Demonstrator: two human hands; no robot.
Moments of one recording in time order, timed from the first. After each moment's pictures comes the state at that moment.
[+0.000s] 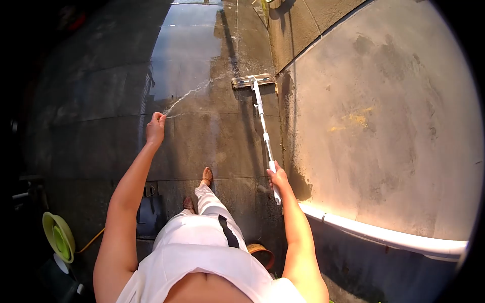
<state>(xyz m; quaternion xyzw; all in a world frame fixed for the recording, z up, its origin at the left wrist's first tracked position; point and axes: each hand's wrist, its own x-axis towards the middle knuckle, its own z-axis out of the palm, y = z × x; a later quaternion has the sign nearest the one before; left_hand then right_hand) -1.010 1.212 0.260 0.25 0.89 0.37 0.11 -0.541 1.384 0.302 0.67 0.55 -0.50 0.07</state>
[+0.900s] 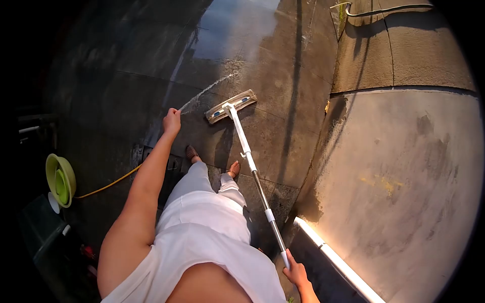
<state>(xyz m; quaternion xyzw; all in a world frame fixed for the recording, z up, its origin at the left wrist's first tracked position) -1.185 1.109 0.168 0.00 0.94 0.27 0.21 -0.567 1.227 0.520 0.46 0.72 -0.33 0.40</state>
